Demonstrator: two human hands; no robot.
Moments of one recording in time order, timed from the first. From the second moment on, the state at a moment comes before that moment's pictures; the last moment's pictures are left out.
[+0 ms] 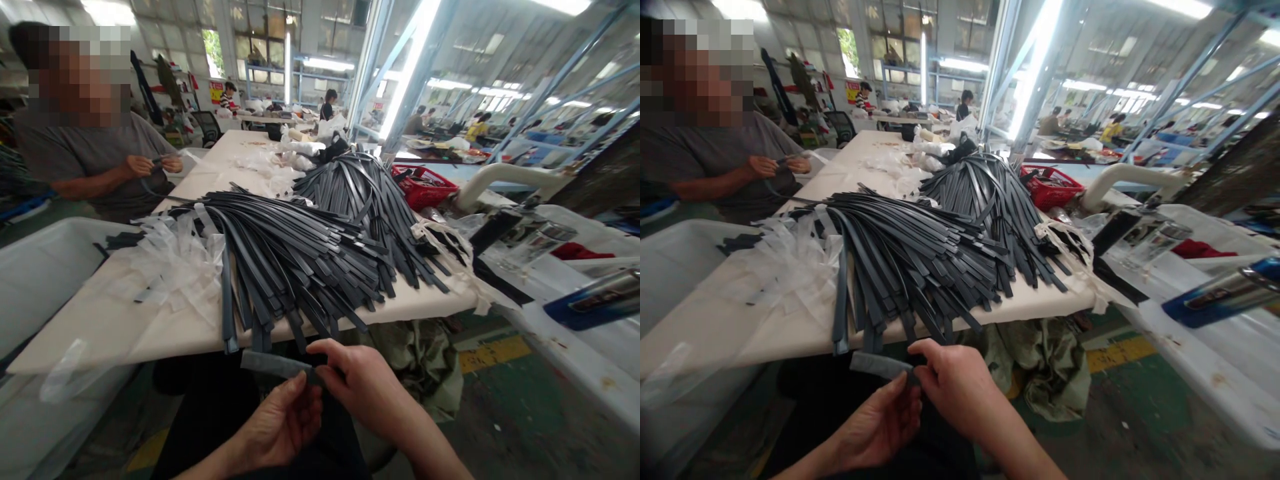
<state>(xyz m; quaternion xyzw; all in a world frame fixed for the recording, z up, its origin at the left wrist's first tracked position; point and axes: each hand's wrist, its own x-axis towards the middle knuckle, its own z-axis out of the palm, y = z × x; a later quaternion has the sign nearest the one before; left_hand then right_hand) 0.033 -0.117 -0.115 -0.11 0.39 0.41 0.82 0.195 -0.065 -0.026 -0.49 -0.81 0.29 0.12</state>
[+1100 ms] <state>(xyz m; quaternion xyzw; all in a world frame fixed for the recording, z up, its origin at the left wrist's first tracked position) 0.059 -0.096 -0.126 -0.16 0.39 0.38 0.82 0.221 -0.063 -0.032 -0.52 -0.80 0.27 0.08</state>
